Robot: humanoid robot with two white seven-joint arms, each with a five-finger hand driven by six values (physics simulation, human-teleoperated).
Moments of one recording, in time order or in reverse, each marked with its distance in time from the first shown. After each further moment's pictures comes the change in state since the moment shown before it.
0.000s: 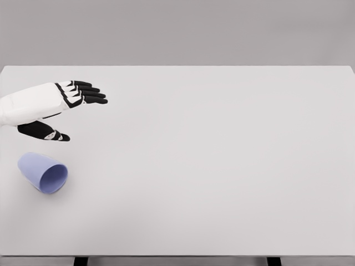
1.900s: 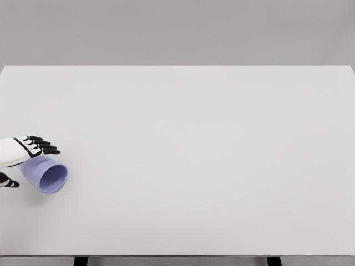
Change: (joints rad) left arm 0.281 0.268 -0.125 0.163 -0.224 0.002 0.299; right arm 0.000 0.000 -0.001 0.002 0.000 0.000 0.001
